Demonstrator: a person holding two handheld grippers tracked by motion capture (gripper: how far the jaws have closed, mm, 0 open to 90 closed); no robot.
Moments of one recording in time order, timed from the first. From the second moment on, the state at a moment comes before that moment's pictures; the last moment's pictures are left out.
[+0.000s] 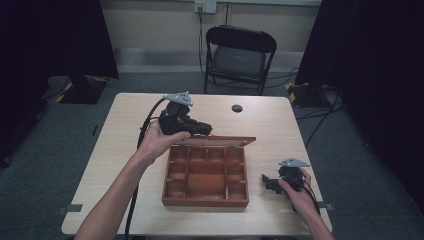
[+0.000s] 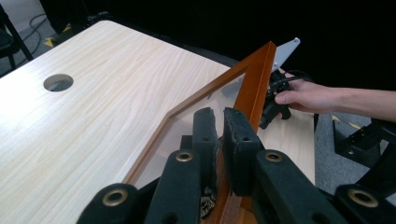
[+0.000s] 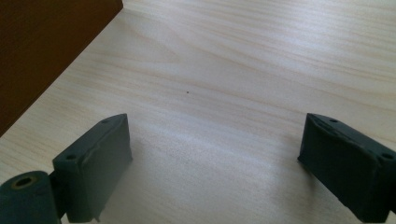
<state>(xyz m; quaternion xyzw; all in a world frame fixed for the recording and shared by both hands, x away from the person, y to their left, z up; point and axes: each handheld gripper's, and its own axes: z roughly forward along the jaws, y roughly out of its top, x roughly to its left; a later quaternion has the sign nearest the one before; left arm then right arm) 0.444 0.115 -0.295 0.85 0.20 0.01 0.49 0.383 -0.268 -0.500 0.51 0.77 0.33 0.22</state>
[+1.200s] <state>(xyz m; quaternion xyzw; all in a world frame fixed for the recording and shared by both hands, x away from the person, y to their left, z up) 0.443 0.117 -0.296 0.84 0.21 0.02 0.50 0.383 -0.268 -0.500 0.51 0.77 0.33 0.22</state>
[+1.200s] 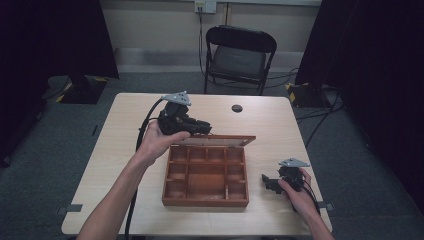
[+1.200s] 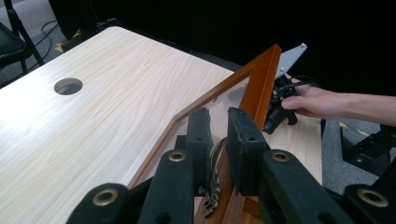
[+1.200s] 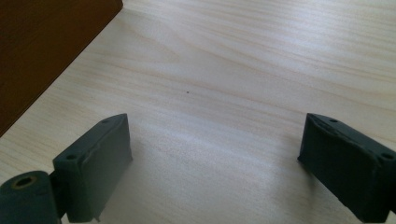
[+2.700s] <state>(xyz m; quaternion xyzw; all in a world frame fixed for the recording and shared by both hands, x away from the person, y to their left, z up) 0.443 0.116 -0.296 0.84 0.21 0.02 0.50 0.383 -0.268 -0.500 0.51 0.77 0.33 0.22</state>
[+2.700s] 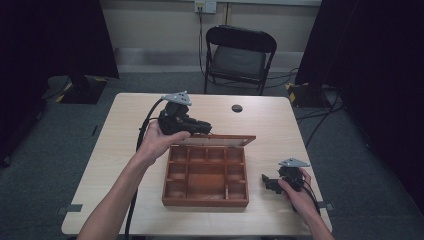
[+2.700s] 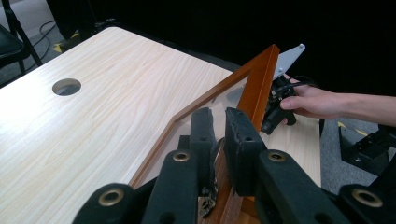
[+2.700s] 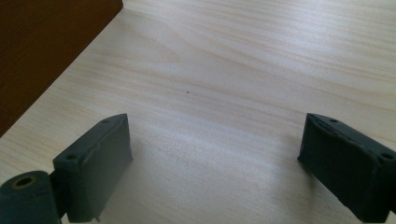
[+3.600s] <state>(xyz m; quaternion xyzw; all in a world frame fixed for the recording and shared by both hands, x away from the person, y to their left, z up) 0.442 0.115 -0.296 0.84 0.21 0.01 0.50 0.383 -0.268 -0.500 0.51 0.77 0.33 0.22</state>
